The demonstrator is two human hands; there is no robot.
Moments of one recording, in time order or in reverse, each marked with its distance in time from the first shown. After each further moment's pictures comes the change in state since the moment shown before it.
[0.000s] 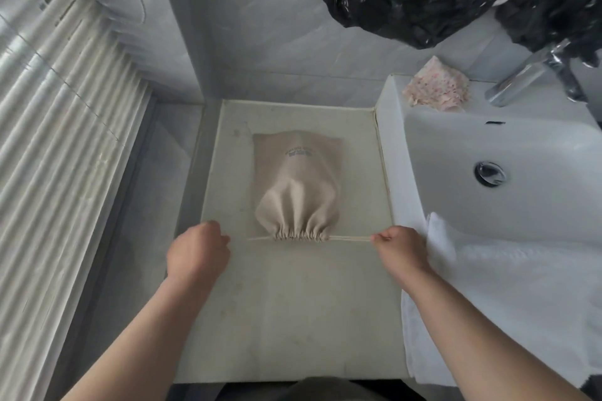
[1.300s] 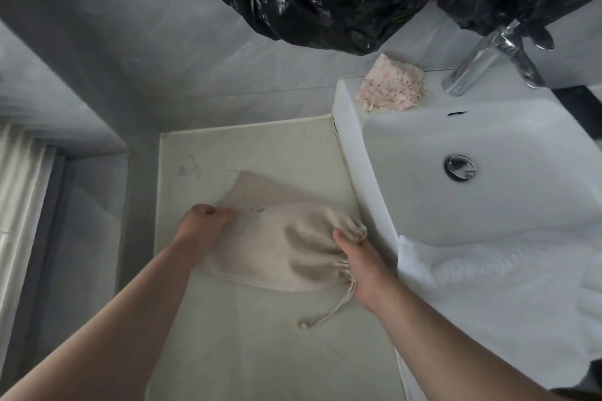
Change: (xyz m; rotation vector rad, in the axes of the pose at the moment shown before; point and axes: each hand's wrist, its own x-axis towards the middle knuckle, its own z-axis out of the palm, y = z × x) left_hand 0.133 0.092 0.004 -0.833 -0.283 -0.142; right_hand 0.040 -0.015 0.027 1.155 -0.217 0.352
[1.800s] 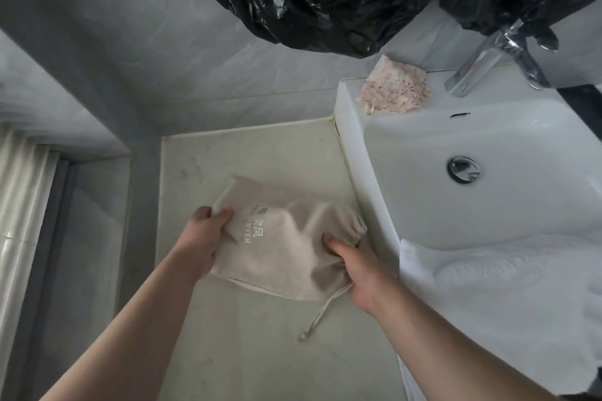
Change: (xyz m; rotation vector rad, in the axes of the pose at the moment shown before) left_hand -0.026 0.014 0.005 -0.470 -0.052 -0.067; right_hand -0.011 -0.013 0.009 0.044 -0.133 -0.006
